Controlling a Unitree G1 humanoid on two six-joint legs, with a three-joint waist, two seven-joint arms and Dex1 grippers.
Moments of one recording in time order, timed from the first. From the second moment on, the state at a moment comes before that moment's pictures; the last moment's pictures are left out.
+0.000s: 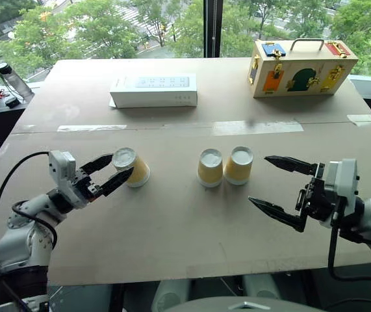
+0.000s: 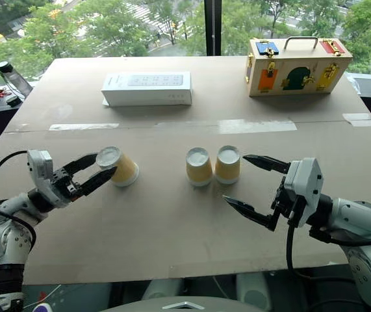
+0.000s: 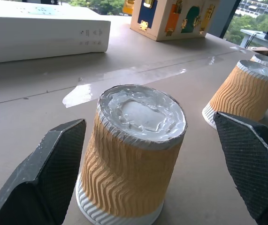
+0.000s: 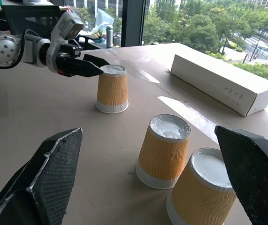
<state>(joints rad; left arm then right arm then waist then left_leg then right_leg) -0.07 0.68 0.37 0.12 -0.63 0.22 -1.06 0.08 -0.60 -0.21 -0.82 0.62 0.50 0.83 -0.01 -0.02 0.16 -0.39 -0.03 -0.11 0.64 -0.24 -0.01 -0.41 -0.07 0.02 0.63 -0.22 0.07</state>
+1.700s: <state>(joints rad) -0.59 0.59 -0.01 0.02 -0.51 0.52 -1.12 0.67 -0.50 -0.44 -0.95 0.48 0.23 0.65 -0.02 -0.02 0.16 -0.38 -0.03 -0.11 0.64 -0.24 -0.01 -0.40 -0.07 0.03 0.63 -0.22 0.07</state>
